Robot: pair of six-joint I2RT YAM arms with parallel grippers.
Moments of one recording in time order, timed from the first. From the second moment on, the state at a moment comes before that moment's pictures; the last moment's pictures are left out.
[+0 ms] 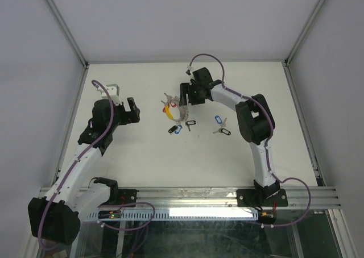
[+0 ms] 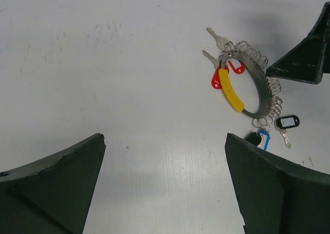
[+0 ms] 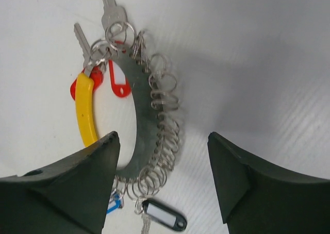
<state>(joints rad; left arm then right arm) -0.20 0.93 0.69 -0.20 -0.06 -0.25 0.52 2.15 1.62 -0.36 -0.25 0.31</state>
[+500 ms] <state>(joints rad) -0.19 0.92 0.69 -0.20 -0.04 -0.25 0.52 2.32 1.83 -0.39 -0.32 0.23</state>
